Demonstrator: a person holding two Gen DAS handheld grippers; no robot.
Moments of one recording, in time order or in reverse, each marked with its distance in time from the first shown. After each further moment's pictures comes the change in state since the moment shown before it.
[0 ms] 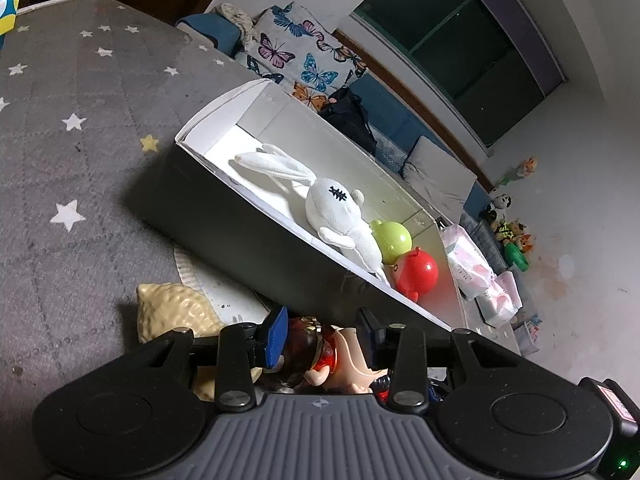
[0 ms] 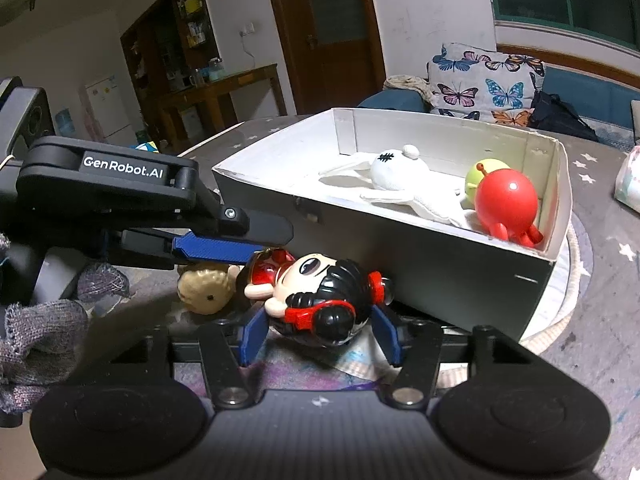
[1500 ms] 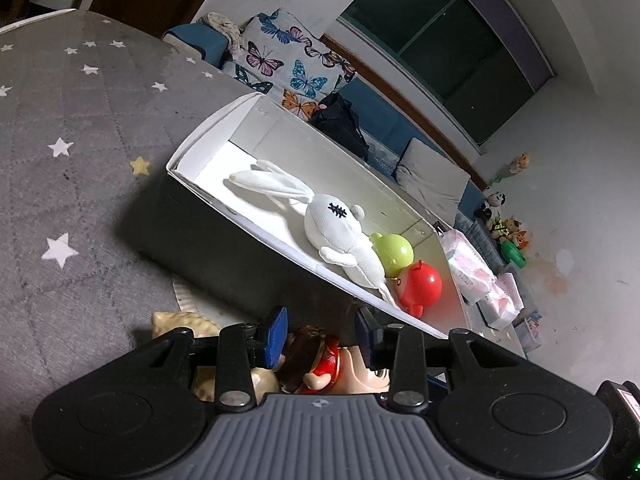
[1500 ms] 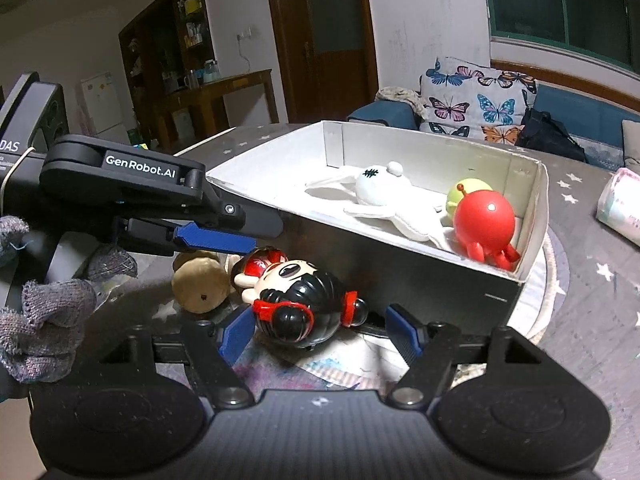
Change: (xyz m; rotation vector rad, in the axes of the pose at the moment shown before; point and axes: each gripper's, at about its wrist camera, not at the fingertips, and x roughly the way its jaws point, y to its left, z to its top) left arm 0.010 0.003 0.012 0.055 -0.026 -0.022; right arm -0.007 -0.003 0.002 -0.044 -0.019 -0.049
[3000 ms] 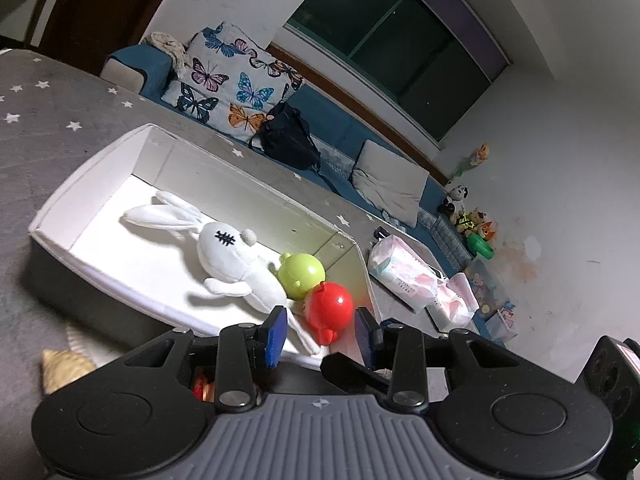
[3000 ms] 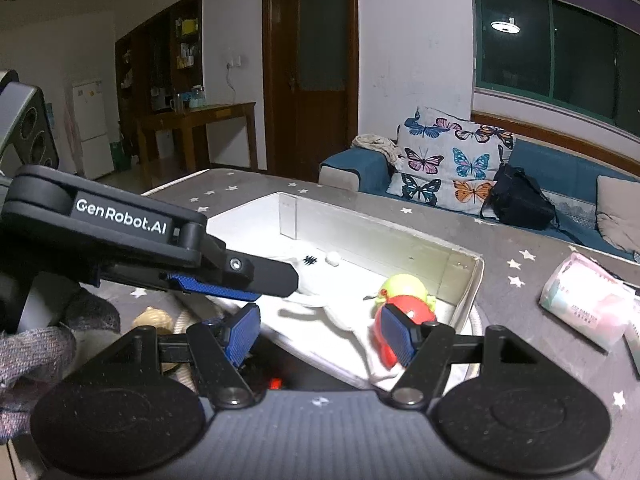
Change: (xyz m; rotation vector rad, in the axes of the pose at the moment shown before) left arm 0.008 -0.074 0.011 0.098 -0.028 -0.085; right arm -0.030 -0.027 0.048 -0.079 -0.119 -0.090
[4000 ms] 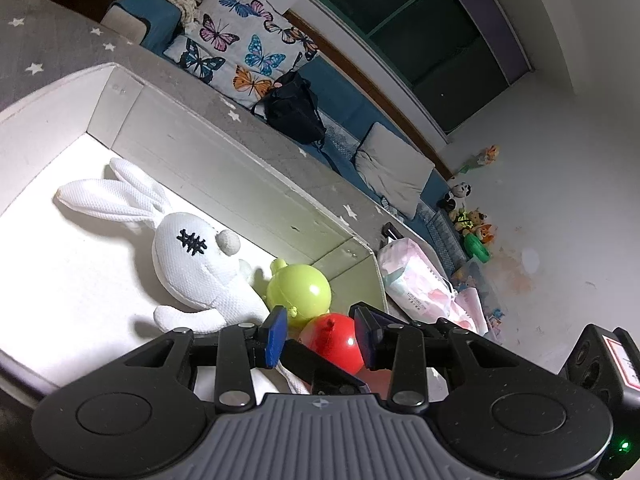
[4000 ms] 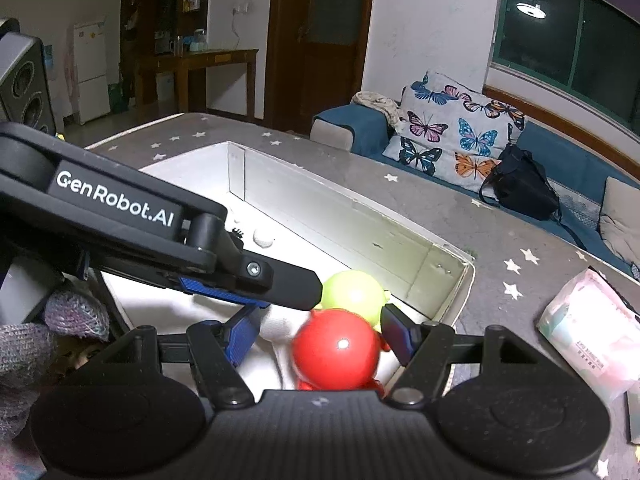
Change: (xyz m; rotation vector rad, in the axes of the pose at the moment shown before) left arm 0.090 0.018 0.025 -0.114 0.079 -0.036; right arm 0.082 -0.039 0.015 -0.101 0.146 -0.030
